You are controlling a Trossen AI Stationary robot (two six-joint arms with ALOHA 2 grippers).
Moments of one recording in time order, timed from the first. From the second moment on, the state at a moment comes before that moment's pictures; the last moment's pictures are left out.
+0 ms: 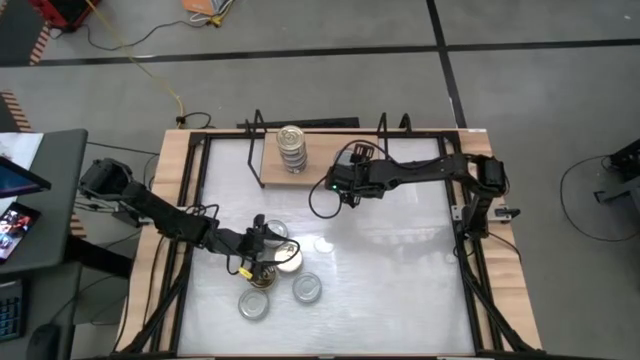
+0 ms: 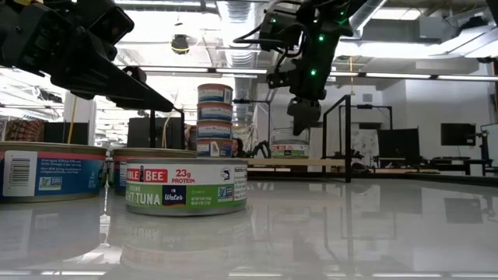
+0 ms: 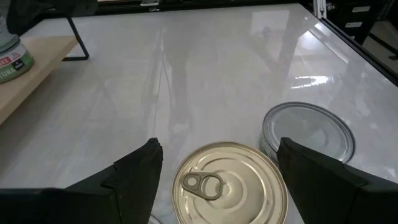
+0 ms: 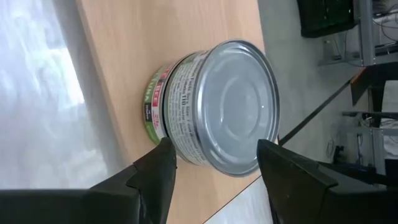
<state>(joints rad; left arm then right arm) -0.41 1.25 0.36 0.53 -0.39 -0.11 -0.15 1.82 1.36 -0.76 0.73 -0.09</state>
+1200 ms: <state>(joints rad) -0.52 1.24 0.37 0.67 -0.42 0.23 0.32 1.82 1.36 -0.31 0.14 0.40</state>
